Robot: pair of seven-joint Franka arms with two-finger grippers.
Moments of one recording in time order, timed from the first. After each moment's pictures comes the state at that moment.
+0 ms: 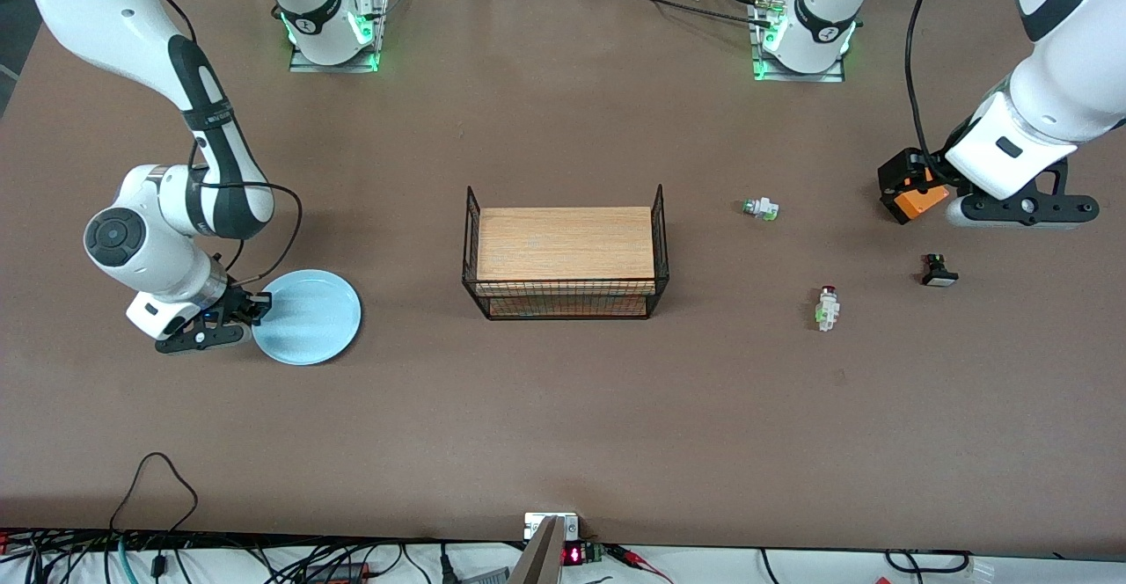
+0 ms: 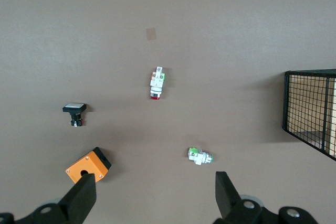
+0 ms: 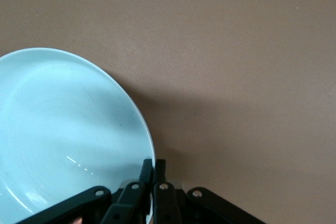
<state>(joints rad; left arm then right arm) -0.01 0.05 -0.12 -1.65 0.04 1.64 -0.13 0.06 0.53 -0.09 -1.89 -0.05 2.50 -0.17</state>
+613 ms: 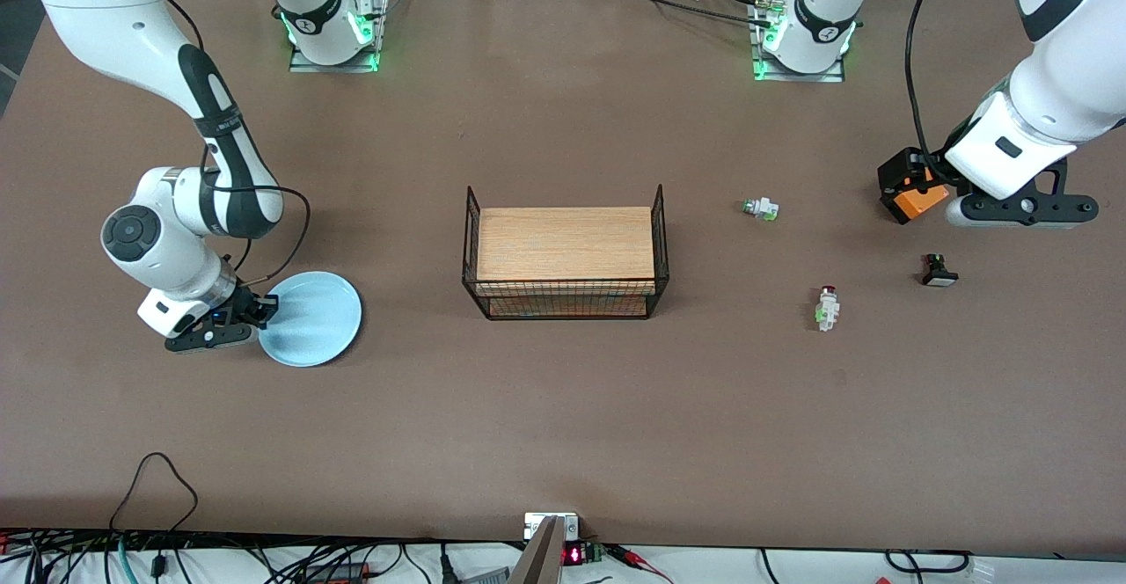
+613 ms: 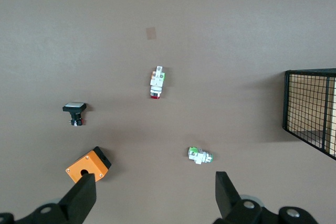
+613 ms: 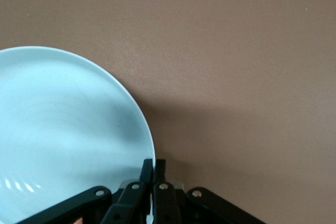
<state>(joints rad) -0.01 0.05 -0.12 -1.65 0.04 1.64 -0.13 0.06 0.57 -0.09 -1.93 -0.05 2.63 -0.18</state>
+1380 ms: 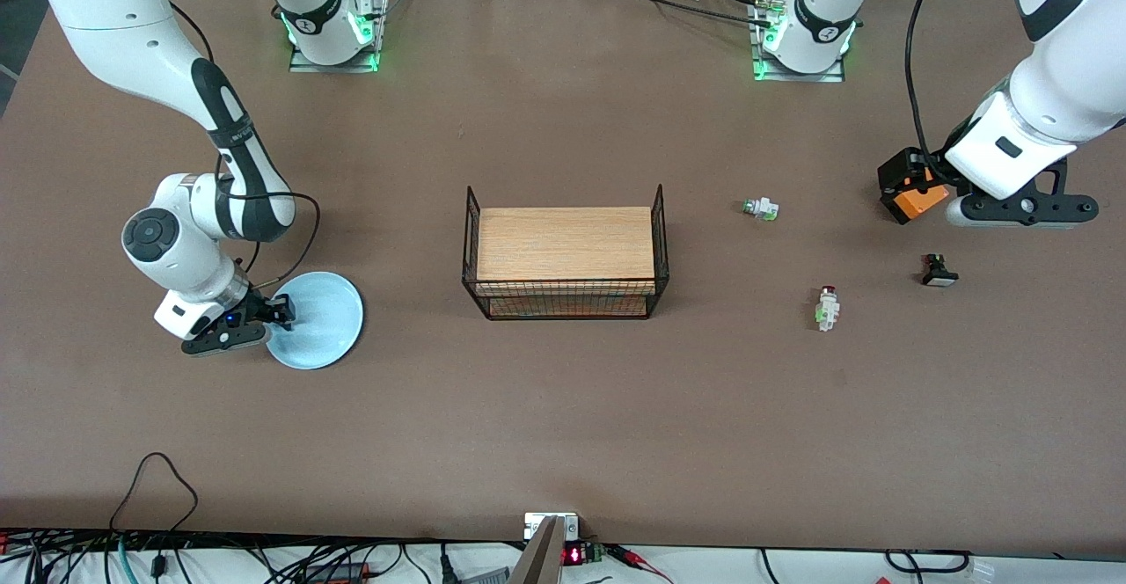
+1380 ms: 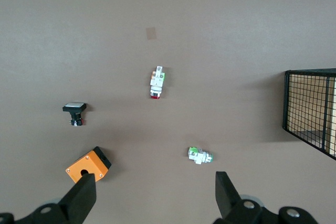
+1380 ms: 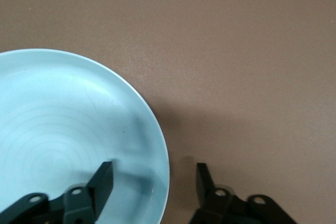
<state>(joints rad) -0.01 0.05 -0.12 -1.65 0.04 1.64 -0.13 0.06 0.60 -0.08 -1.93 -0.05 2.69 -0.22</state>
